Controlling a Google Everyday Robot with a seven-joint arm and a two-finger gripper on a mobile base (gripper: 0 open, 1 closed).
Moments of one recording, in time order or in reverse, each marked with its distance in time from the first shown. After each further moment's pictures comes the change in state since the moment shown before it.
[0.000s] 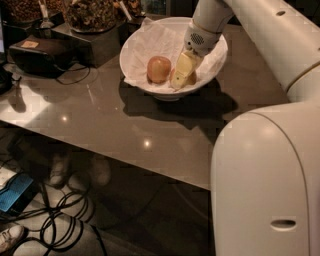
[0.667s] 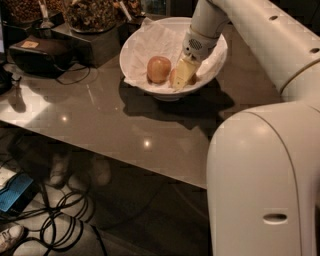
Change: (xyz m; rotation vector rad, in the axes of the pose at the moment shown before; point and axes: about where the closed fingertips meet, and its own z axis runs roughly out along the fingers) arm 0.001 0.000 0.016 -0.020 0.027 -0.026
